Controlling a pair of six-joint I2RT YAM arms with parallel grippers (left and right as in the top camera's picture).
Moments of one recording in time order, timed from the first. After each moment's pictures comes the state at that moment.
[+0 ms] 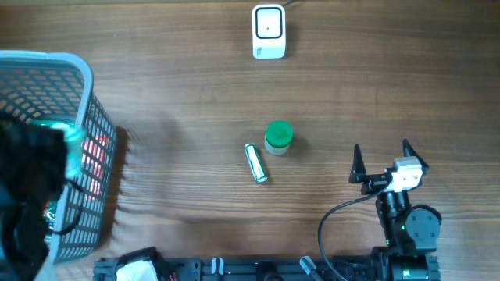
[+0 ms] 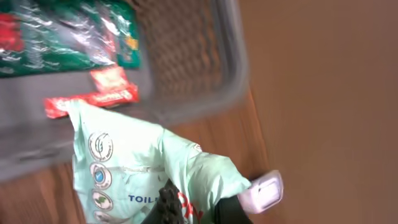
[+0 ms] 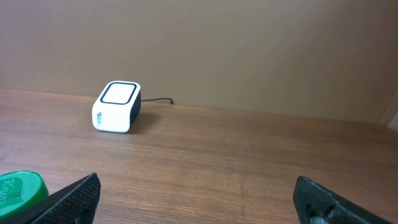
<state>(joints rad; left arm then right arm) 0.21 1.08 1.77 -1.45 -0.10 -1.05 0.00 0.01 0.01 0.00 -0.08 -0.07</state>
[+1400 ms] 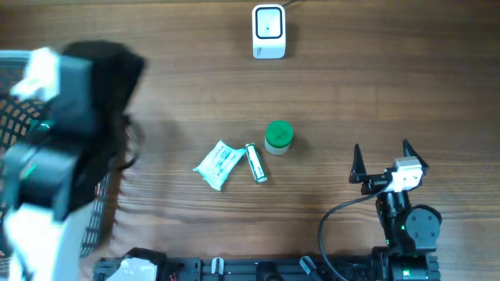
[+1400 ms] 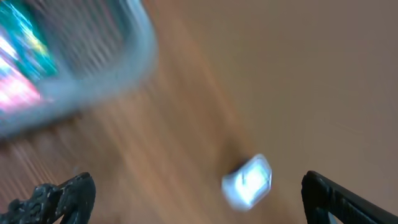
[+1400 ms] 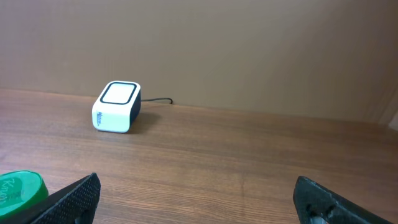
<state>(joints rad) -0.22 1.21 1.69 -1.18 -0.45 -1.18 0.00 0.01 0.01 0.00 -0.08 -0.07</state>
